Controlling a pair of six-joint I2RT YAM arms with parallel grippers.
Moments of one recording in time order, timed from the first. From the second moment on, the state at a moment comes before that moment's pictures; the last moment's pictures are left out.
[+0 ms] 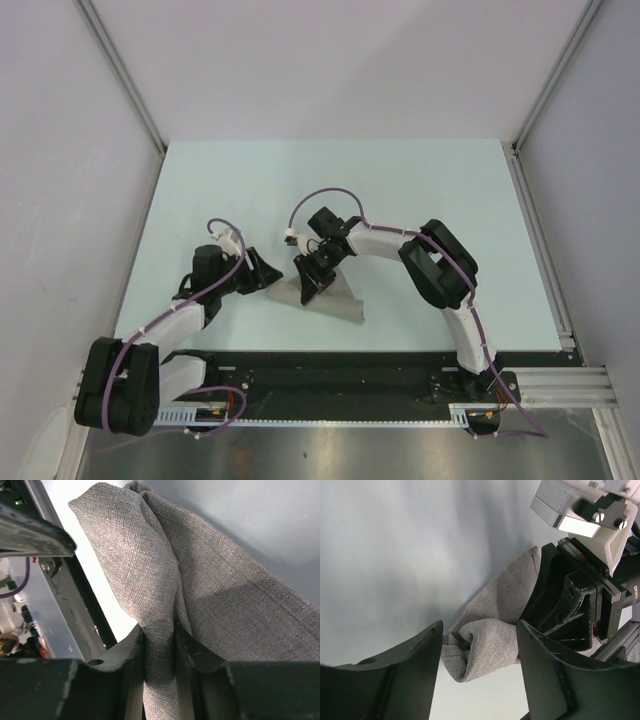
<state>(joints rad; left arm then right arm) -0.16 1.09 0.31 0.18 0.45 -0.56 0.80 2.16 1.49 -0.51 -0.75 0.10</state>
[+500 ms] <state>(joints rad) -0.16 1.29 0.31 0.29 0.52 -0.60 0.78 2.20 1.52 -0.53 -0.80 0.13</state>
